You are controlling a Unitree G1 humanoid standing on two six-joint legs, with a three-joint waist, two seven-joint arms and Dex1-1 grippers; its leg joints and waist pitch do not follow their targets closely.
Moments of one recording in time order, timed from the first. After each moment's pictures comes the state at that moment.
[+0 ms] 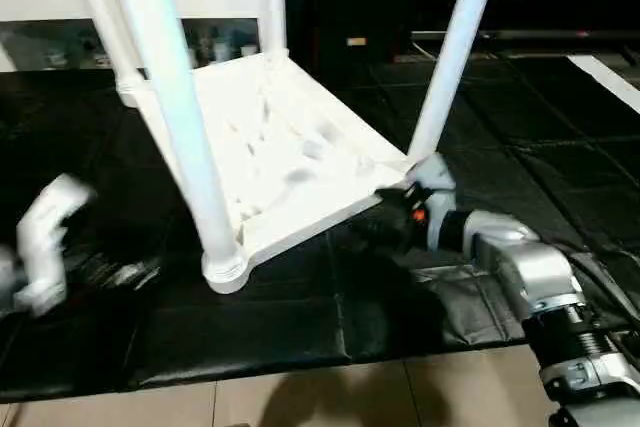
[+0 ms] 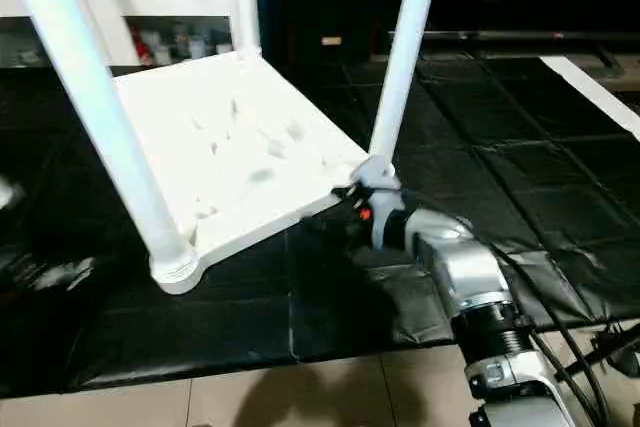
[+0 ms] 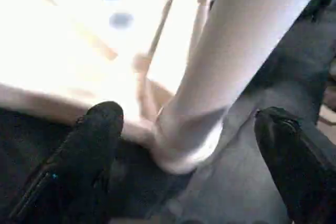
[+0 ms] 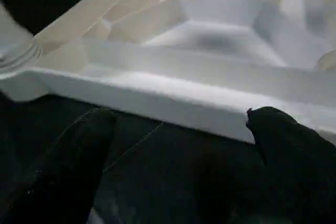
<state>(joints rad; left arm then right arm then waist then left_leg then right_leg) -0.12 0.79 0.26 -0.05 -0.46 0.68 -1.15 -0.49 -0.32 0.16 0.35 0.22 0.42 0.83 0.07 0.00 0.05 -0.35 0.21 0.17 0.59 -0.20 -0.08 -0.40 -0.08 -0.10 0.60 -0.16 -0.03</state>
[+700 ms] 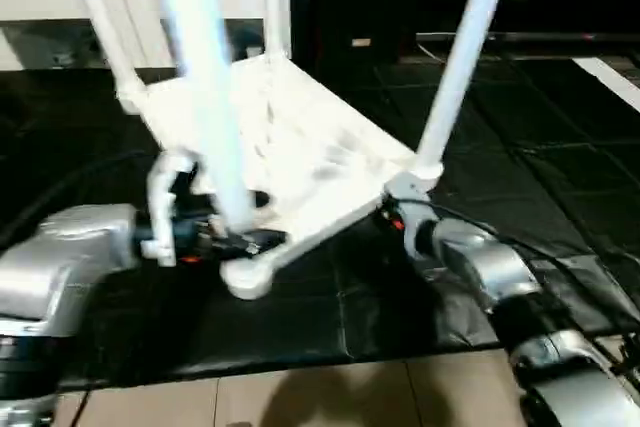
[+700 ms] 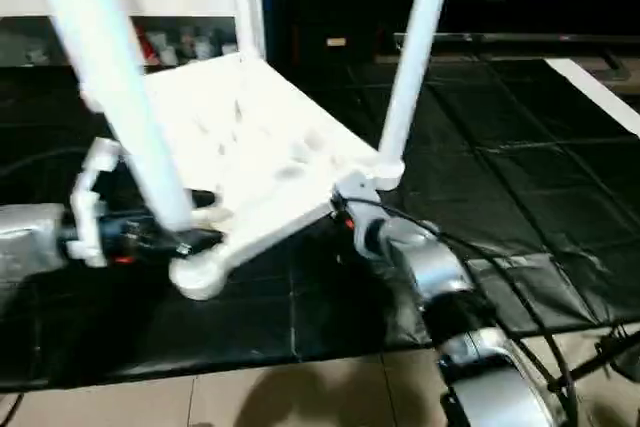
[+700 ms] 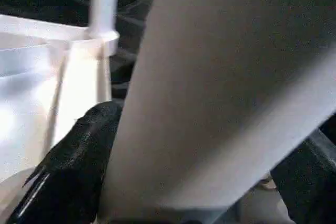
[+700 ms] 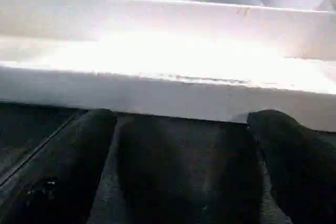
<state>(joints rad) -0.35 0.57 0.03 -0.11 -0.54 0.76 -1.13 -0.61 -0.21 0.18 0.68 0.08 0.32 0.58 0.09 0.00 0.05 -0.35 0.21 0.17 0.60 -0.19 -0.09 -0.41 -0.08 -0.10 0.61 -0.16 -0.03</state>
